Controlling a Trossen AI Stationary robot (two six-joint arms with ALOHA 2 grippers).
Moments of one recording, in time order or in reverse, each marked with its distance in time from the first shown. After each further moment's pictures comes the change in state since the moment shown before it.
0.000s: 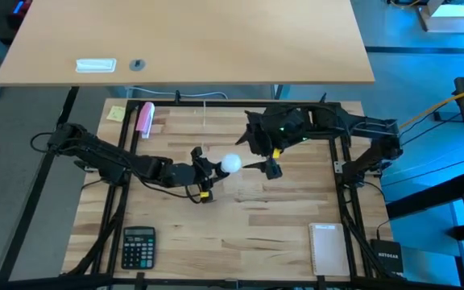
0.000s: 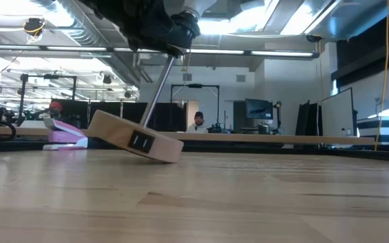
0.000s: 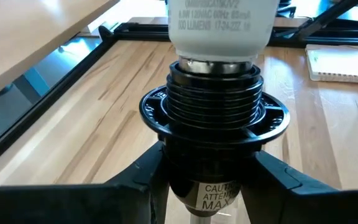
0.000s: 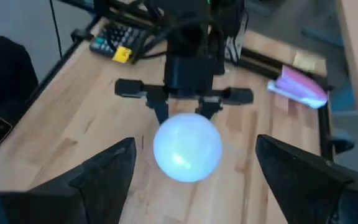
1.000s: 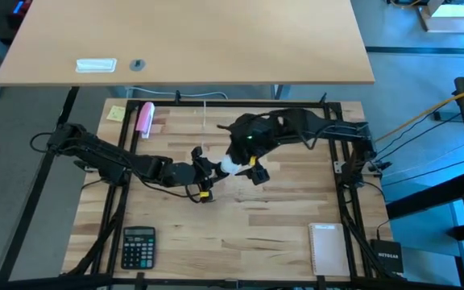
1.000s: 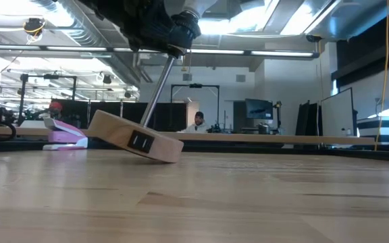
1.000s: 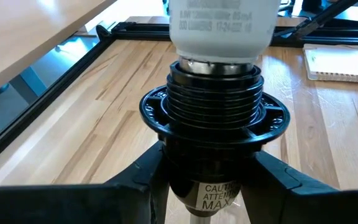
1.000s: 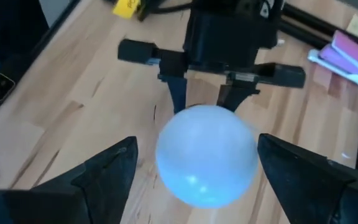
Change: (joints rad) left arm 0.004 0.000 0.000 -0.005 0.023 -0.004; right arm 0.005 0.221 0.209 -0.195 -0.040 -0.078
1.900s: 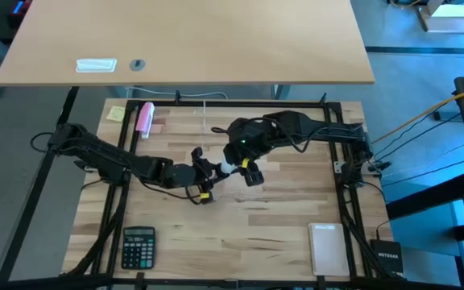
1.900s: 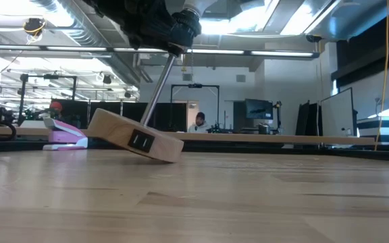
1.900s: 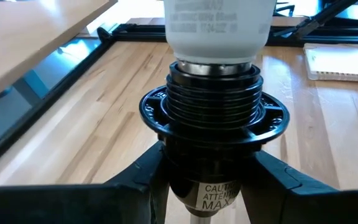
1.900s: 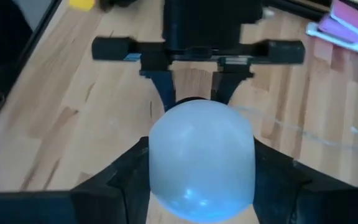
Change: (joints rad) left arm -0.021 0.005 0.017 0.007 -0.041 0.027; right arm 0.000 0.036 0.000 -0.006 0.057 0.124
